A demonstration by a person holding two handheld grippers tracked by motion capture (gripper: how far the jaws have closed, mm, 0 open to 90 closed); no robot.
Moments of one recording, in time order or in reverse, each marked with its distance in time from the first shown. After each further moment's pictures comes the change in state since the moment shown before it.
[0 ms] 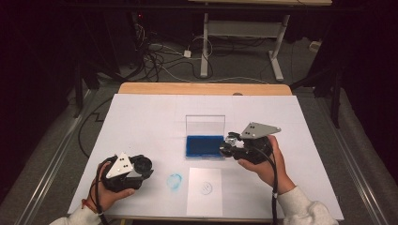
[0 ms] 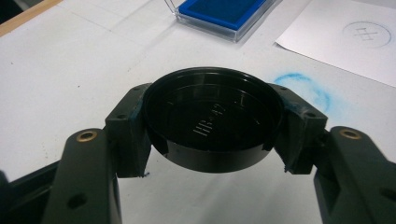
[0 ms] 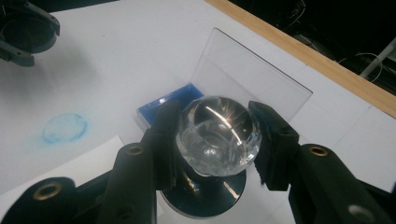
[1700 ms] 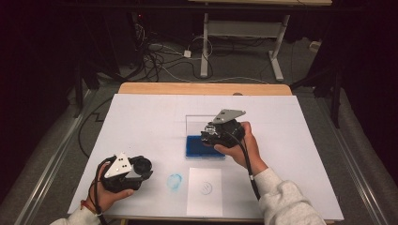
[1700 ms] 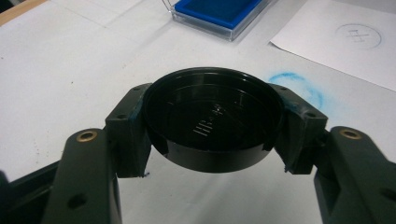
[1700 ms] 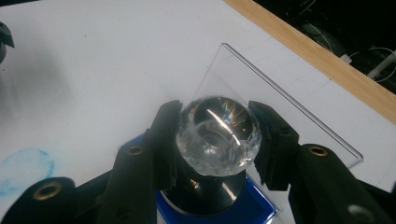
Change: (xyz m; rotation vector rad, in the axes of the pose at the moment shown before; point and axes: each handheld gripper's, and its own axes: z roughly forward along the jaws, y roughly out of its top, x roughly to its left) left arm 0.001 -0.001 -0.002 -0.004 -0.019 -0.022; right arm 0.000 0.036 0.073 0.076 0.013 -0.033
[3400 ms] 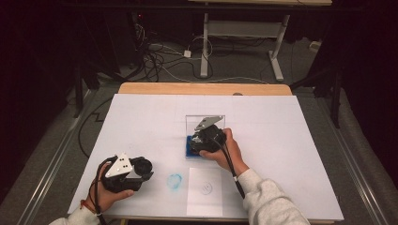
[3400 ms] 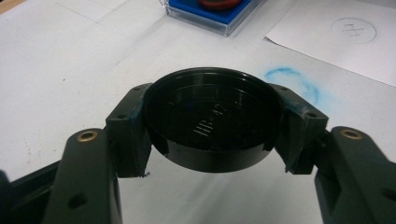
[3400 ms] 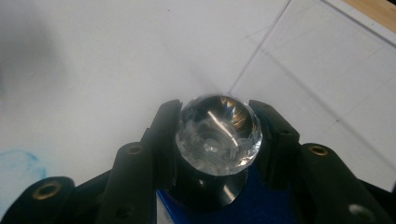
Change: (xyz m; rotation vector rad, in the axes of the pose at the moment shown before) left arm 0.000 -0.001 0.002 0.019 -0.021 0.006; right arm 0.019 -0.012 0.059 0.096 0.080 0.015
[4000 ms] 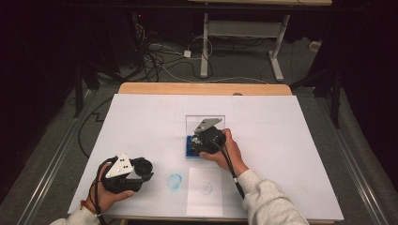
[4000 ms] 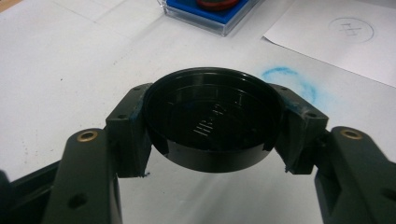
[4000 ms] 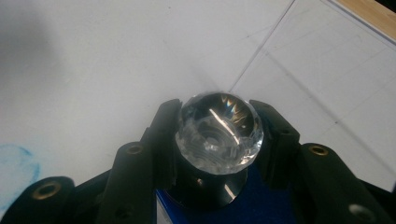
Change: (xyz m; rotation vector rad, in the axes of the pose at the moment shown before) left arm -0.002 0.000 0.000 0.001 -0.004 0.002; right arm 0.004 -0.001 0.002 0.004 -0.024 -0.028
